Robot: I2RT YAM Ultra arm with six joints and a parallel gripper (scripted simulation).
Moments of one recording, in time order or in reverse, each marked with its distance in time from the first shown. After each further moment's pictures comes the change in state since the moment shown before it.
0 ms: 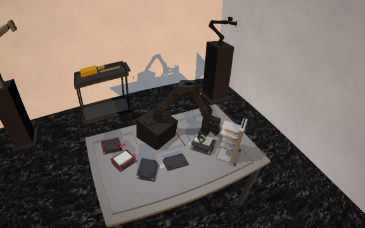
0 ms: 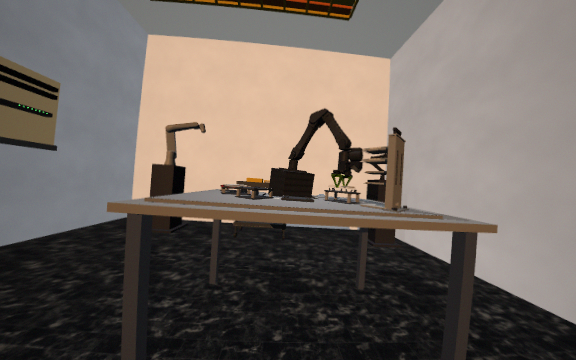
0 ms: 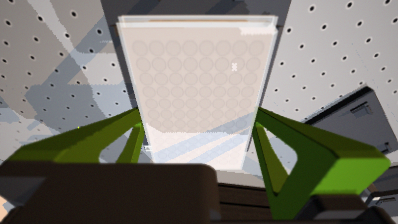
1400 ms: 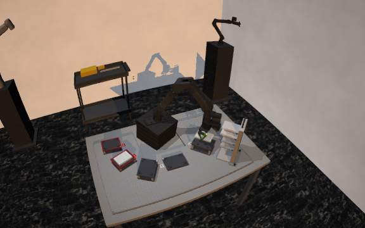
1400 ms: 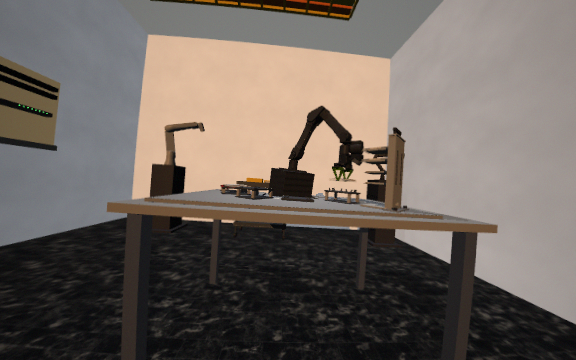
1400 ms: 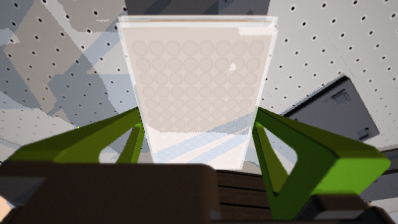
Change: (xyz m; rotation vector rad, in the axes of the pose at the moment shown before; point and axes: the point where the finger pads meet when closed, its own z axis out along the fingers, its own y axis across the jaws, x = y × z) arm -0.001 0.001 -0.038 -0.001 -0.005 0.000
